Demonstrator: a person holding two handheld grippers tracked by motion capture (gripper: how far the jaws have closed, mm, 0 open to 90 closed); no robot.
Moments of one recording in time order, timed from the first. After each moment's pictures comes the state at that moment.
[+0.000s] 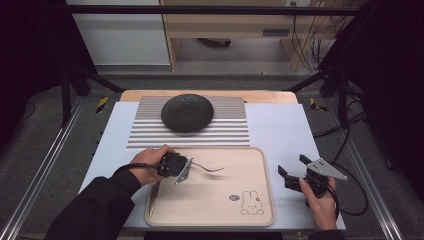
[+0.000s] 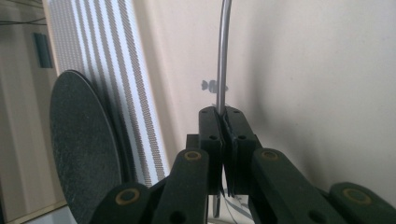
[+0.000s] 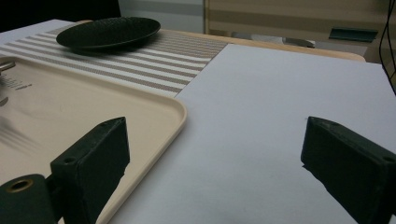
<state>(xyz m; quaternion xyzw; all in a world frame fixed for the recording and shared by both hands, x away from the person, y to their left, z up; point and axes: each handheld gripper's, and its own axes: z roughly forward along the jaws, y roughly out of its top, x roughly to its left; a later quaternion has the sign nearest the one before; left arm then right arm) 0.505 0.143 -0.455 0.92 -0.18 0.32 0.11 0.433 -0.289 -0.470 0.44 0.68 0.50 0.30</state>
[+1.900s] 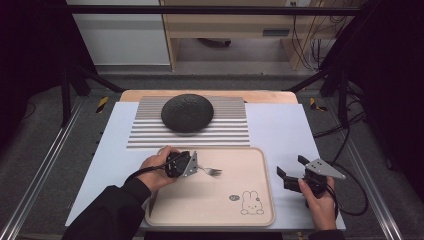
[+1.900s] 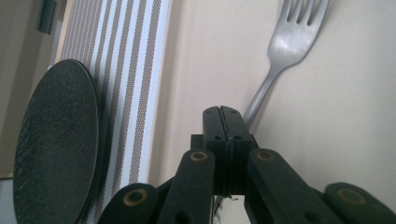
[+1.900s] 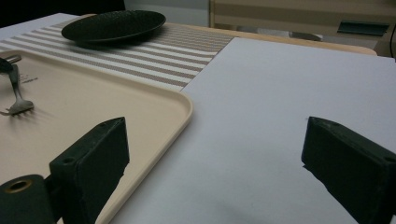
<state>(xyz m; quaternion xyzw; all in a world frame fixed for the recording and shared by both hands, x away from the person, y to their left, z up) 0.502 0.123 -0.454 0.93 -0.03 0.30 0.22 0.434 -0.287 -0.472 0.44 0.69 0.49 0.29</state>
